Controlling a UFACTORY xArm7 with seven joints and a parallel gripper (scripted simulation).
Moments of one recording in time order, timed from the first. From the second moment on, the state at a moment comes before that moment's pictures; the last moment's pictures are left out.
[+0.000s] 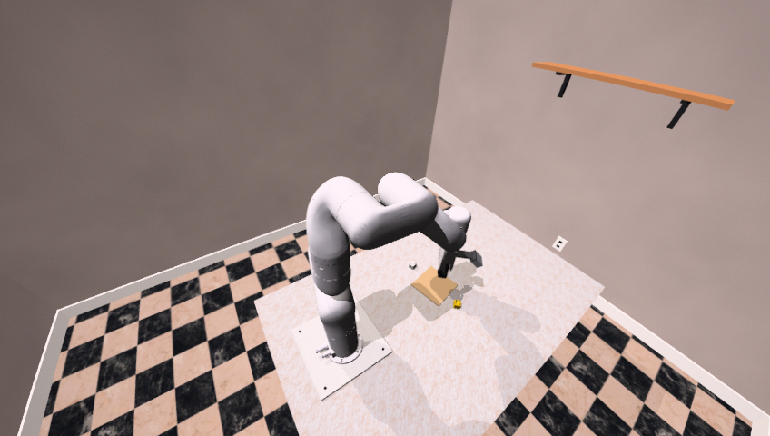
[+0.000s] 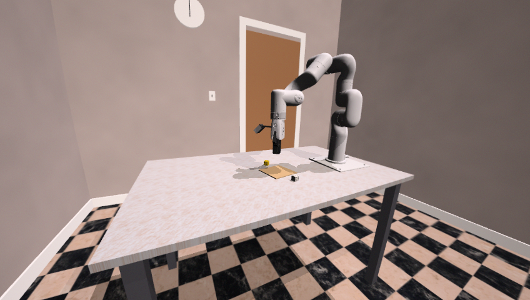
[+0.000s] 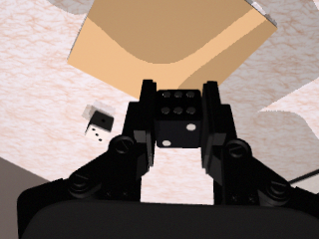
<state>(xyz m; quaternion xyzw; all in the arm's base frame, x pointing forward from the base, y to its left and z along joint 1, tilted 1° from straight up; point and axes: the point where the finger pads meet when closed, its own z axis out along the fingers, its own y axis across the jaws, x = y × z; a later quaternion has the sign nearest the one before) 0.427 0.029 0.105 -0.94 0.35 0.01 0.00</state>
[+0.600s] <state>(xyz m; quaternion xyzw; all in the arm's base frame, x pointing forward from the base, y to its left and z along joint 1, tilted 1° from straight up) 0.432 0.039 0.104 -0.99 0.12 0.01 0.00</state>
